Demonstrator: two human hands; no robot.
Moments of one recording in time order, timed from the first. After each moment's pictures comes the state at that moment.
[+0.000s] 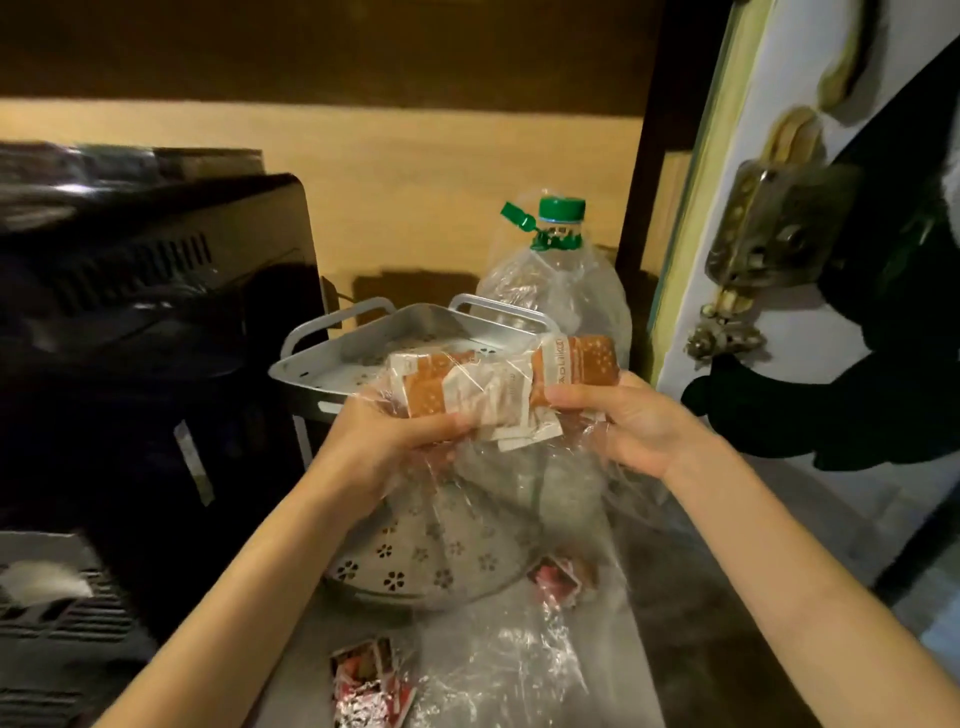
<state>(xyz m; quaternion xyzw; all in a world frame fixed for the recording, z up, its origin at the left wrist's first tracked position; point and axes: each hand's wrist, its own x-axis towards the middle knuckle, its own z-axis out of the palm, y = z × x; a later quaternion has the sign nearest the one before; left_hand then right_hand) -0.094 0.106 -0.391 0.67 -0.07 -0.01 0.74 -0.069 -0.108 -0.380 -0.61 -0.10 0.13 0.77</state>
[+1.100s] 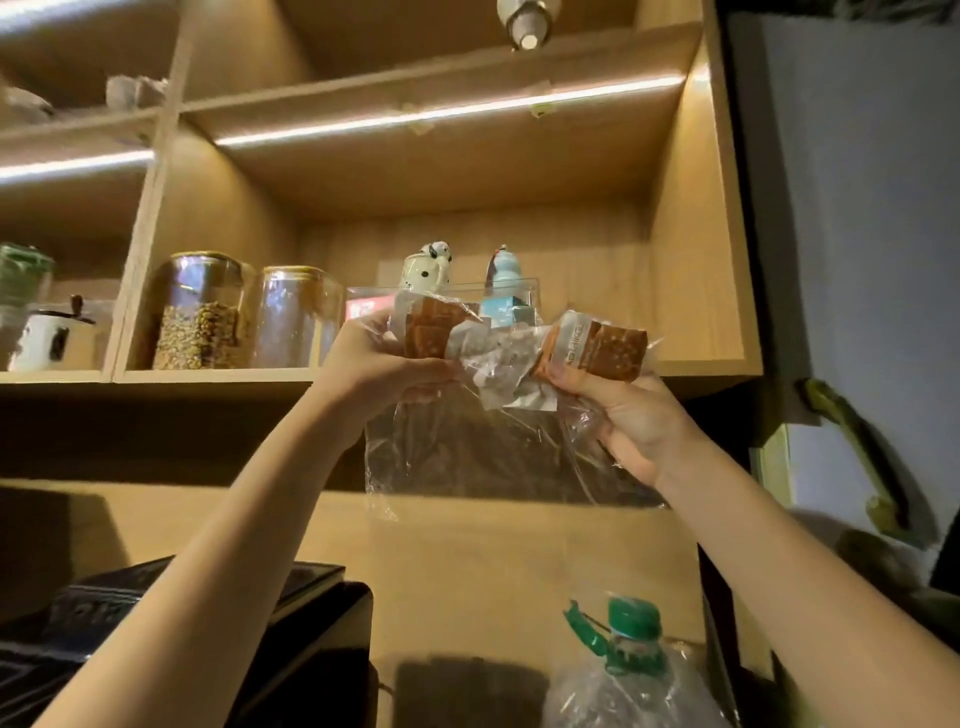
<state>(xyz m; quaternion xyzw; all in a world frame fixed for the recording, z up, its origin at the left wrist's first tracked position) -0.035 0.159 -0.071 0.69 -0.27 0.37 0.56 0.006 -0.048 -0.088 -0.53 -0.38 -0.16 0.74</state>
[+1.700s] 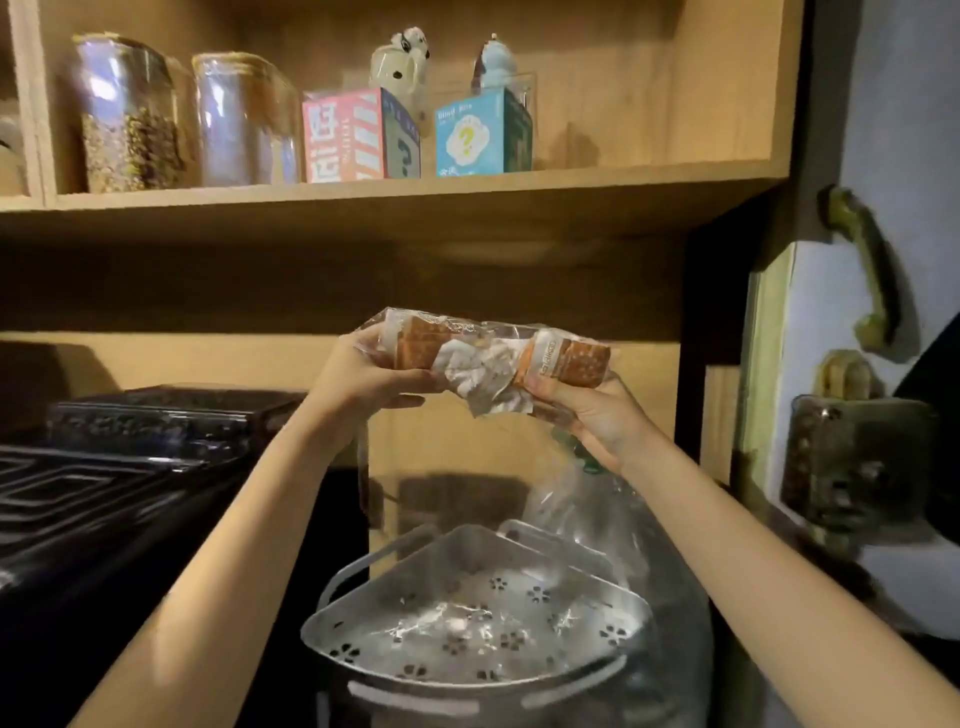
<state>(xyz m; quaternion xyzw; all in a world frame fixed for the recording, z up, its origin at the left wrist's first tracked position) 0.027 0.166 -0.208 0.75 -0.20 0.26 0.57 0.067 -0.050 -0.233 -0.59 -0.28 -0.09 0.75</state>
